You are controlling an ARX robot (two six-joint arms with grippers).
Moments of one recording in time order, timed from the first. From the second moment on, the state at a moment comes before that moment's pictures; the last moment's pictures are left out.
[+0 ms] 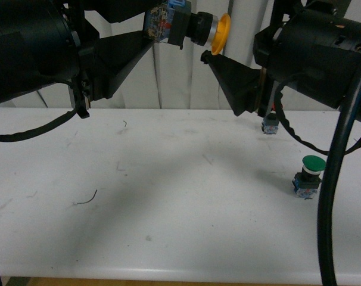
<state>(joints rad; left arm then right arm) -0.29 1.67 0.66 1.16 0.43 -1.15 0.37 1.92 0.86 1.29 -0.42 1.39</state>
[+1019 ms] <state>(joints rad) -0.27 1.67 0.65 1.18 0.45 -1.16 0.39 1.92 0.86 1.28 -0.40 1.39</state>
